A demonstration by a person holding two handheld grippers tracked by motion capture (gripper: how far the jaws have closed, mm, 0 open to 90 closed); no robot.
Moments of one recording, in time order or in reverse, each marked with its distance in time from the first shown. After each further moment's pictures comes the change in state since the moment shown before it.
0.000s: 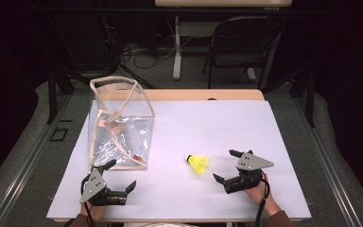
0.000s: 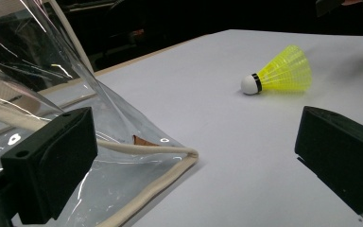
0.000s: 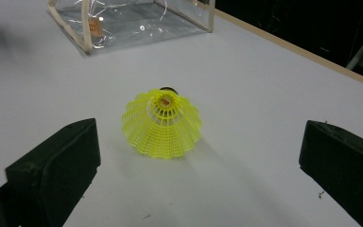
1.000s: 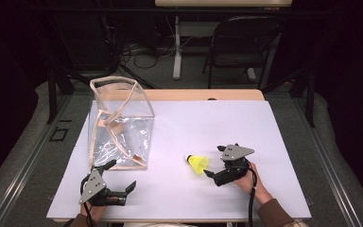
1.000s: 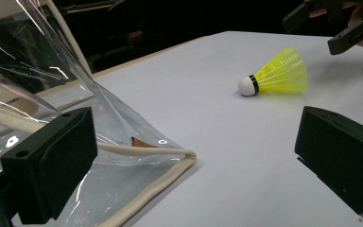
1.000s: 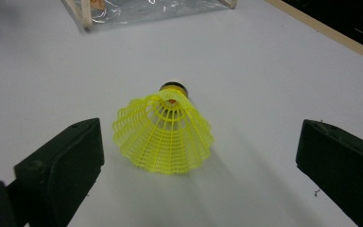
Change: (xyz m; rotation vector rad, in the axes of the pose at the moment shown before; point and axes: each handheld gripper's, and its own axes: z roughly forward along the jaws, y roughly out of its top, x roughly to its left) left arm 0.001 0.001 -0.001 -0.007 -0.011 -0.006; right arm -0.006 0.014 0.039 0.123 0.063 -0.050
